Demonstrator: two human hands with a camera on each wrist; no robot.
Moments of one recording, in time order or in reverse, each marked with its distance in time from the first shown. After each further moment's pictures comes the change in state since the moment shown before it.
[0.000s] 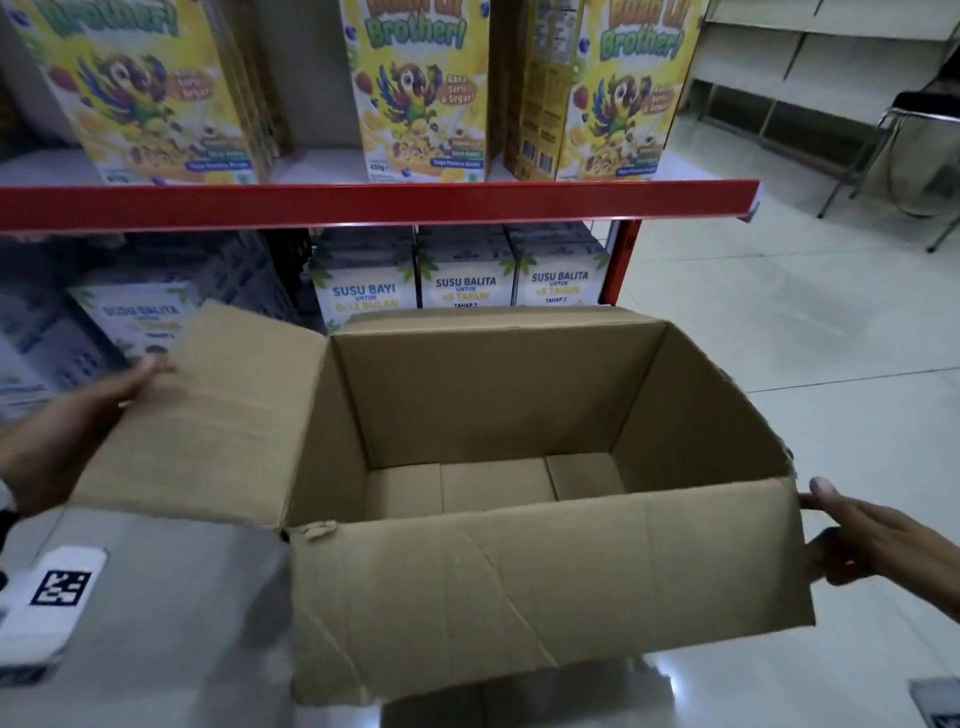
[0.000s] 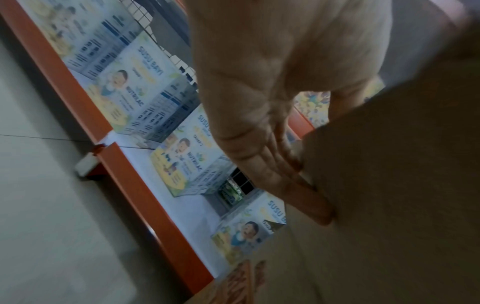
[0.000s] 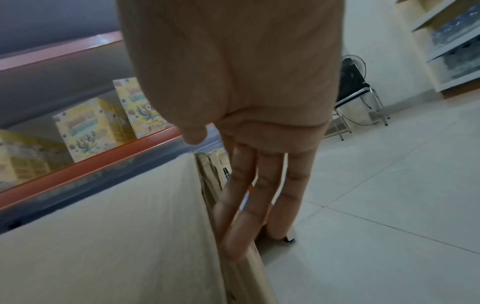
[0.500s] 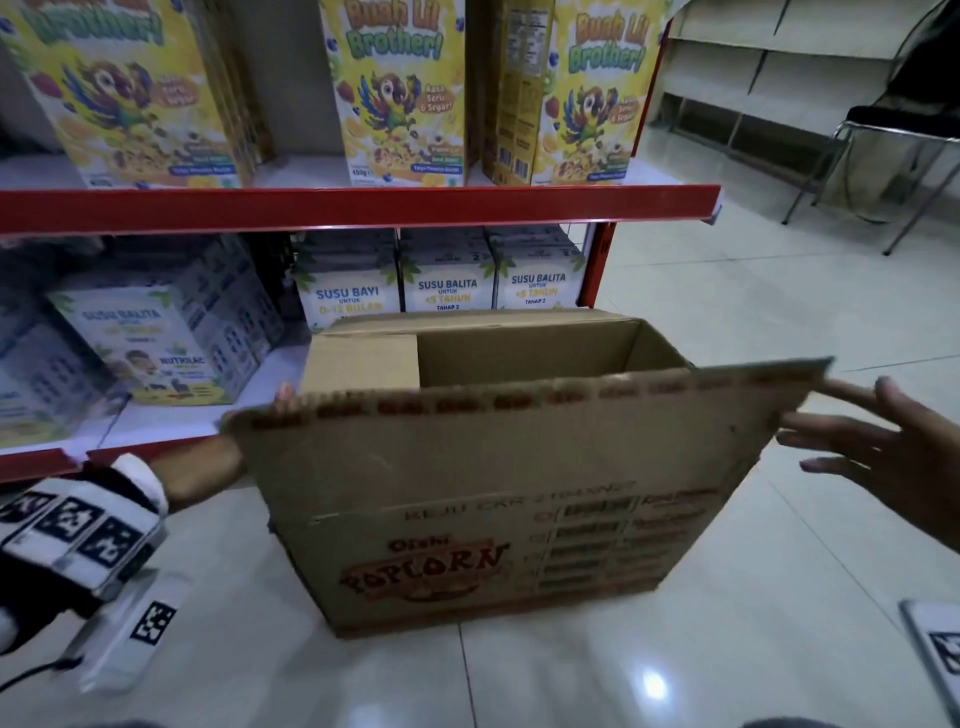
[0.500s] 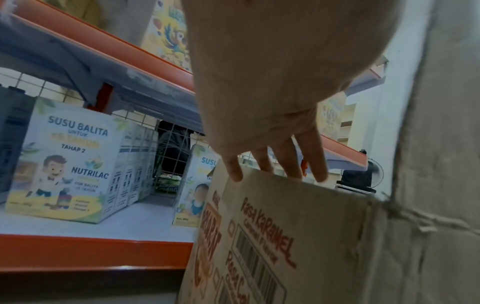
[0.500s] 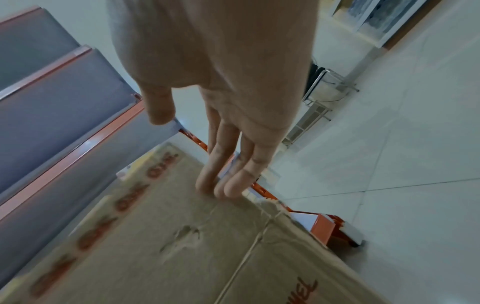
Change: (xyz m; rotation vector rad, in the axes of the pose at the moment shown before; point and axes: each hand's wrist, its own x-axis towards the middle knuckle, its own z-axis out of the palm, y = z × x) left_hand -0.097 0.029 0.103 0.375 -0.487 0.237; right_hand -0.010 -0.023 -0.044 0.847 -0.199 -0.328
